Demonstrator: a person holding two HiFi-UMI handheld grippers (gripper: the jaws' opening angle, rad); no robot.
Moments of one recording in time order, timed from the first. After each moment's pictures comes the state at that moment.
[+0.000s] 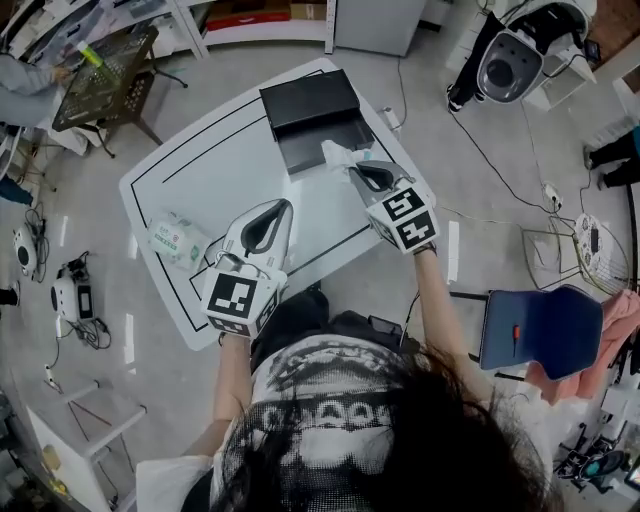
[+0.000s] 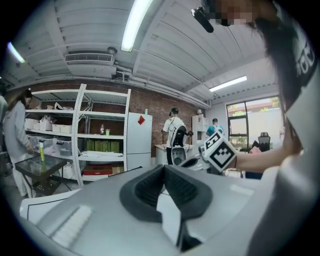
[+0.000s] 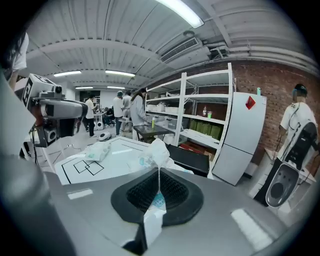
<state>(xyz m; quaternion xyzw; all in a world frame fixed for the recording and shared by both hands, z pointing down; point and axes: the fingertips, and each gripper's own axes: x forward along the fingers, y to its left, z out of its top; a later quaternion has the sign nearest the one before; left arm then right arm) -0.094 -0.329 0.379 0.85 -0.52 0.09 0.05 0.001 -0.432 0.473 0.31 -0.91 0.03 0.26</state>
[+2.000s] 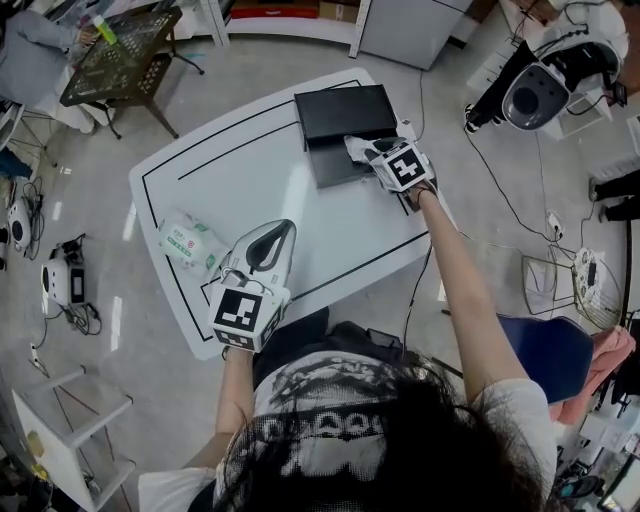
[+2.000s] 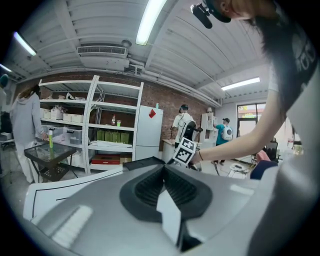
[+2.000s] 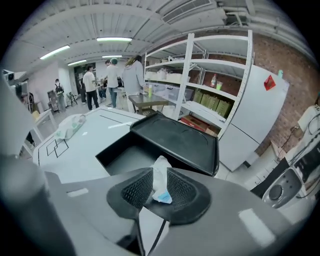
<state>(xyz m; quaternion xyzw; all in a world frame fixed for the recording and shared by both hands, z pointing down) -0.180 -0.348 0.420 0.82 -0.56 0.09 0.11 -0.062 -0.586 0.586 0.28 -0.86 0.06 0.43</state>
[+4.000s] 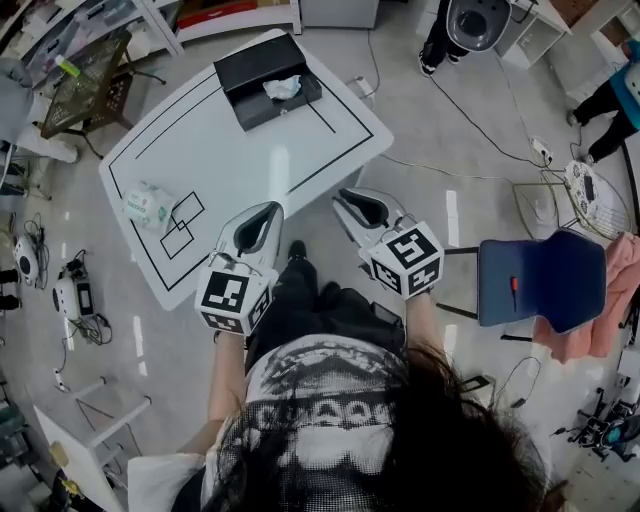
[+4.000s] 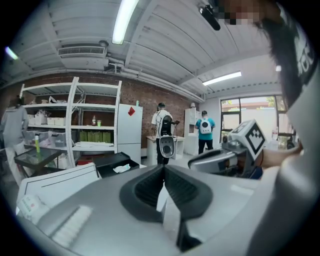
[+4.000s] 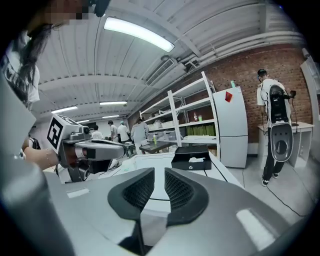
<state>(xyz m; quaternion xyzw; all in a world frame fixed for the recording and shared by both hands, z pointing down) 0.023 -0.198 0.417 0.85 -0.50 0.13 0.08 0.113 -0.221 0.452 0.32 -0.93 0.13 0.12</state>
